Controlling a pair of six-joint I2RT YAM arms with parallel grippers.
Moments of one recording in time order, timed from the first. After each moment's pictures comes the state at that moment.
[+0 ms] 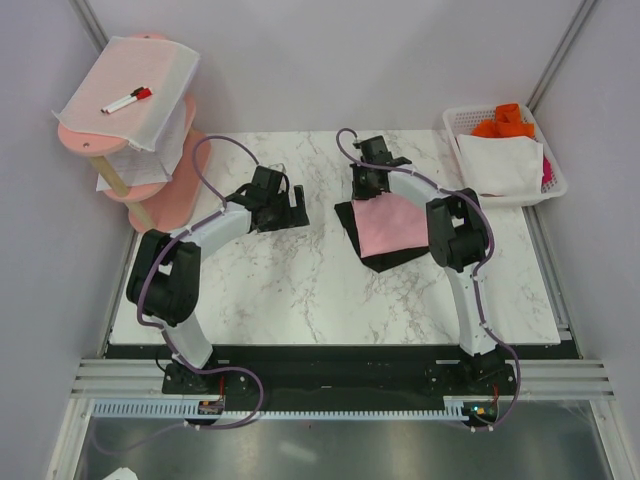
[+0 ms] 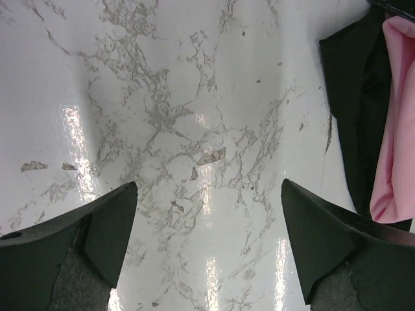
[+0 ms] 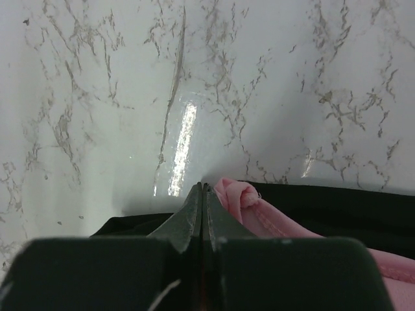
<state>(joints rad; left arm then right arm) -0.40 1.74 1.17 -0.31 0.03 -0.46 0.38 2.35 1.88 -0.44 -0.11 0.28</state>
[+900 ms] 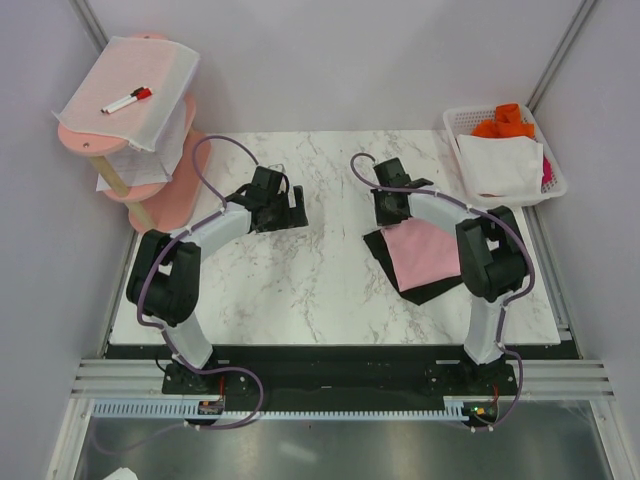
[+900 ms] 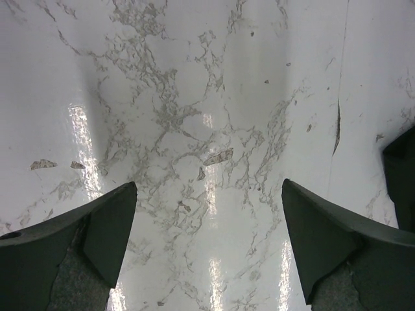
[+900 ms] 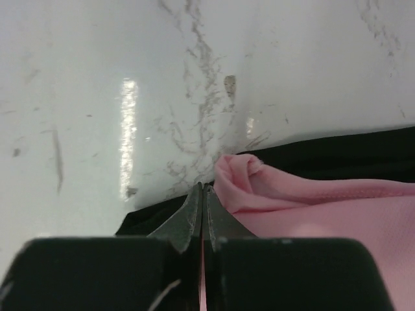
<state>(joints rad) -0.40 1.74 1.17 -0.32 0.02 -0.45 0.40 1.97 1.38 -0.45 0.11 0.26</state>
